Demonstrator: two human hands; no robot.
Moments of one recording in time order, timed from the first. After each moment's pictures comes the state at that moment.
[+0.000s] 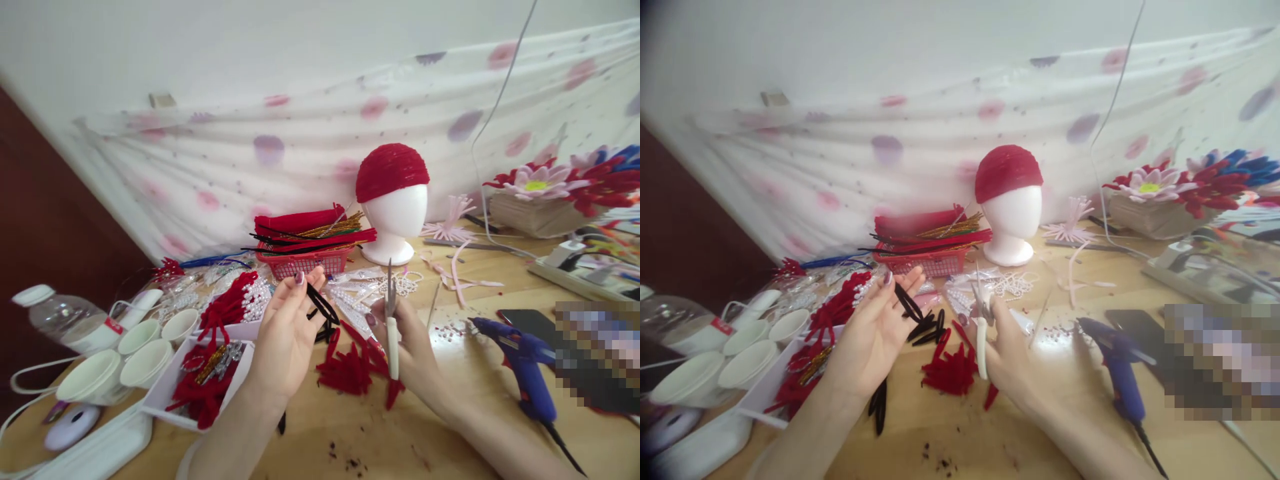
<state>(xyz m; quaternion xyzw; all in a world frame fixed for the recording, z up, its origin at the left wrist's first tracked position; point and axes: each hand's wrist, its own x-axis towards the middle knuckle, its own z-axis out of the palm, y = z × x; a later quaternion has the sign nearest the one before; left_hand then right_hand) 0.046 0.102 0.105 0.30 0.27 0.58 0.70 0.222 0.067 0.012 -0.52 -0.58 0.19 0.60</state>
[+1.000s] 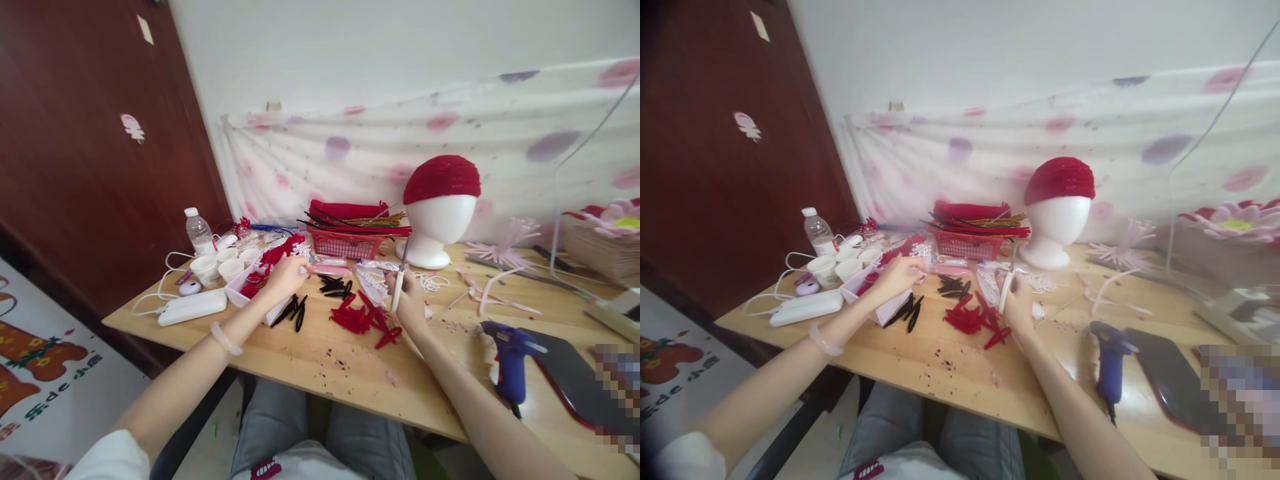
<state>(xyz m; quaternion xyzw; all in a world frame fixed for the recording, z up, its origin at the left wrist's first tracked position) -0.037 0.107 0.067 0.77 0.57 0.24 0.14 0.242 0.111 -0.013 -0.53 -0.57 0.19 0.60</state>
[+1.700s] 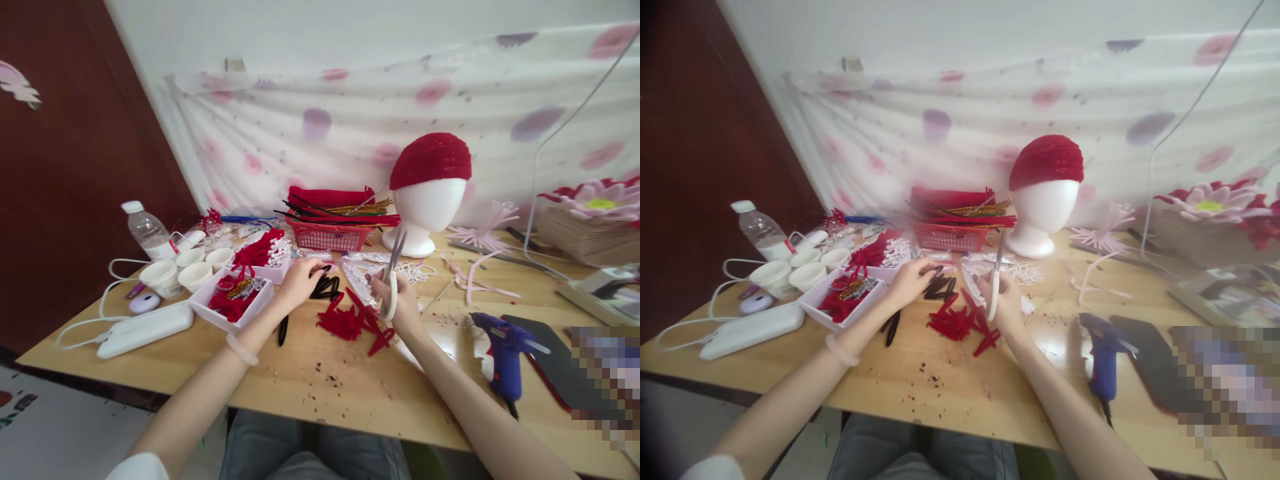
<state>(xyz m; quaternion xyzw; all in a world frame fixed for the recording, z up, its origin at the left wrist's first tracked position) 0.017 0.149 0.024 0.79 0.47 0.31 0.24 0.228 0.096 0.006 -0.52 -0.51 0.31 0.61</state>
